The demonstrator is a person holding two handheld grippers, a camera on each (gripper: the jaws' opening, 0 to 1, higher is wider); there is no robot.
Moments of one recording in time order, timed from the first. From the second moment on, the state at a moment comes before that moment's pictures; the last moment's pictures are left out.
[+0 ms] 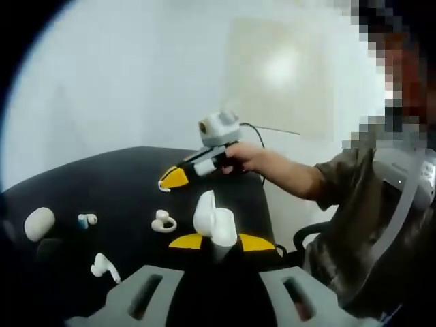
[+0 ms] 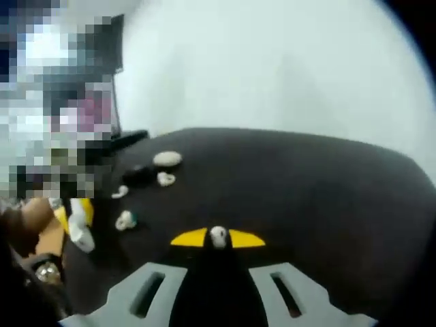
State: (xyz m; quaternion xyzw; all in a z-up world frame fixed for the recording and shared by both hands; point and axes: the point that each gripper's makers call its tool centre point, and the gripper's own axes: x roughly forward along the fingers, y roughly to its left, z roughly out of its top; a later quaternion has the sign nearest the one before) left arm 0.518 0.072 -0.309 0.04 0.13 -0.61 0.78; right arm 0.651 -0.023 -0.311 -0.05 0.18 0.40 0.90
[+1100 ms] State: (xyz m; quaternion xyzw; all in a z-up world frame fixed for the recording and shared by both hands) left arm 0.517 0.072 -0.311 0.05 0.12 -0.61 0.78; right arm 0.504 0.102 -0.277 -0.42 -0.25 0.52 0.70
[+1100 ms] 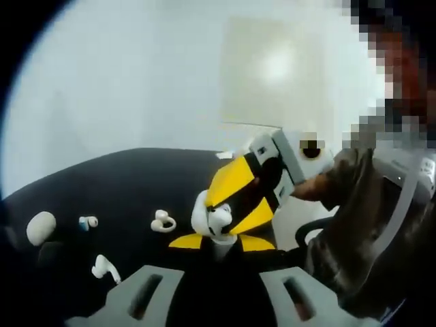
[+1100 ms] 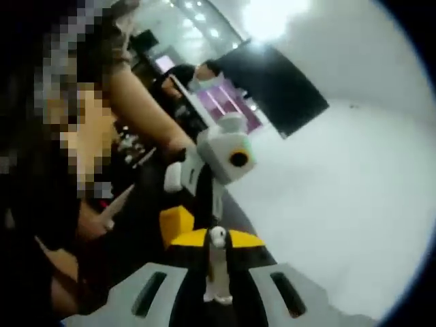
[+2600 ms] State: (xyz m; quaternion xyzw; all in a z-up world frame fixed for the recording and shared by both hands) left arm 0.516 0.072 -0.311 0.05 0.13 -0.61 0.78; right arm 0.531 0.044 -0.304 -0.09 0.10 0.68 0.72
